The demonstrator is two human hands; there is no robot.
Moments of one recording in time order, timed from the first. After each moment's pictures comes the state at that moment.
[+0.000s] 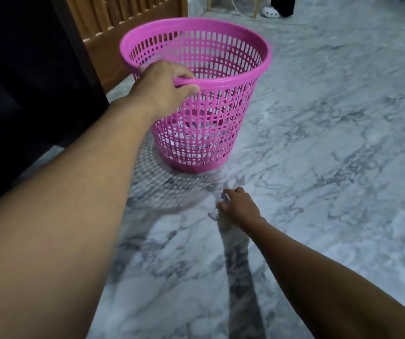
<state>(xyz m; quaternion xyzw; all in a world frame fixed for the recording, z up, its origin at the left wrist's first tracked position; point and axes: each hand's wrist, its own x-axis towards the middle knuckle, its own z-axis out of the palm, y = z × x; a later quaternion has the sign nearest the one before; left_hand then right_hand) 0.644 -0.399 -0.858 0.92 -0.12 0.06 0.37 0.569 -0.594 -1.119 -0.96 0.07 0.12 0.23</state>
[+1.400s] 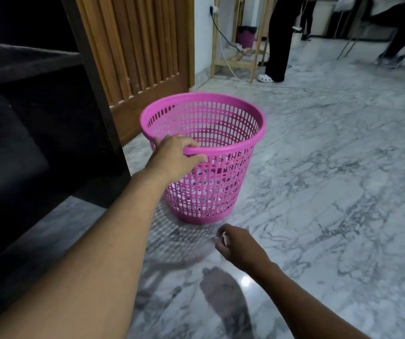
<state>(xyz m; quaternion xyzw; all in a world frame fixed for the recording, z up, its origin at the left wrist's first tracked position) 0.649 -0.395 -0.867 0.91 -0.11 0.07 0.39 0.571 -0.584 -1.055 -0.95 -0.10 -0.02 0.30</state>
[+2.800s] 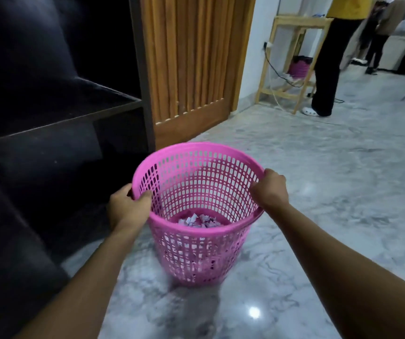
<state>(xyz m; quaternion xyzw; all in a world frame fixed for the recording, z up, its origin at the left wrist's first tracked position) 0.527 -0.357 -0.847 0.75 0.34 0.24 0.52 0.647 -0.610 -0.838 -0.93 0.10 -0.06 0.34</state>
